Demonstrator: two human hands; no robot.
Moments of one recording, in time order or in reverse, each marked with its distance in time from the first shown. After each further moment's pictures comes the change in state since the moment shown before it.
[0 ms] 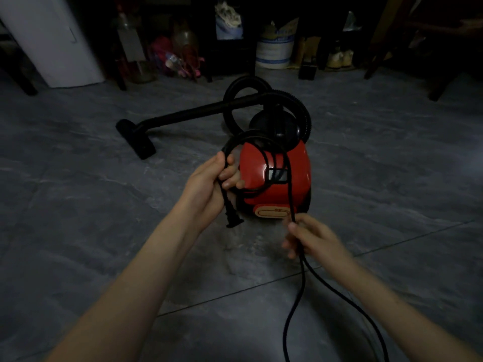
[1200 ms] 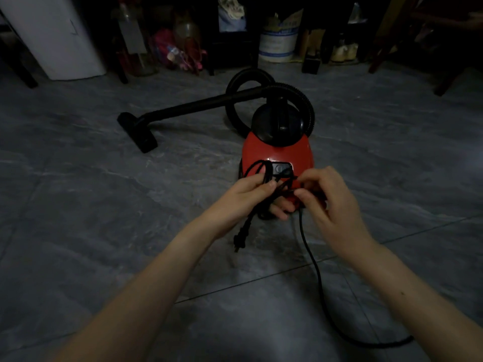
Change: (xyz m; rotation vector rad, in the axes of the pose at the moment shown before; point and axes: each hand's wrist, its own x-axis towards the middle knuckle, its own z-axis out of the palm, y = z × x) left_hand -0.020 -0.030 0.019 0.669 -0.234 -0.118; right_hand 0.002 -0.052 0.001 -0.746 0.246 -0.796
